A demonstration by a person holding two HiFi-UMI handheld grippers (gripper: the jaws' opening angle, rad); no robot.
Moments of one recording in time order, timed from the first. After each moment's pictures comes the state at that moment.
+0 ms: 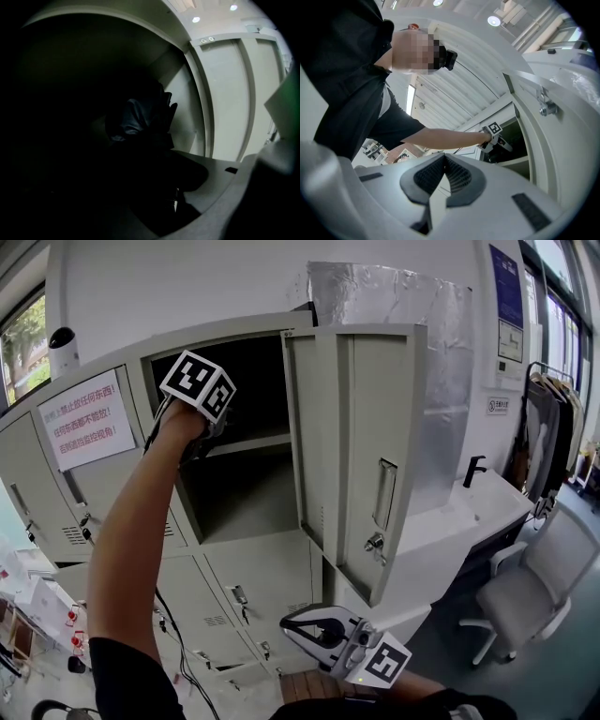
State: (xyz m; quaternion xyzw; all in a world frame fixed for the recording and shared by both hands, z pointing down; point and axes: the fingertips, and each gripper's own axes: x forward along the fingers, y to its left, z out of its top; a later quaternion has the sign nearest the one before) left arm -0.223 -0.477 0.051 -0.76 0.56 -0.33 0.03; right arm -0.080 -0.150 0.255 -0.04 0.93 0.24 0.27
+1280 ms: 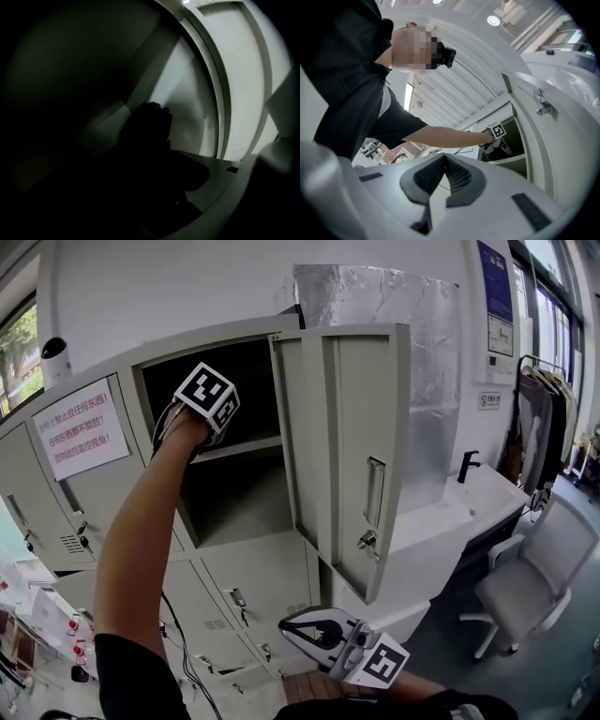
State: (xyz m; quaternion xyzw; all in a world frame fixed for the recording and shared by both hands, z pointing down) left arm -0.229 -0.501 0.070 -0.71 0.57 -0.40 0.06; right arm -0.079 -0.149 0.261 -0.06 0.94 0.23 0.26
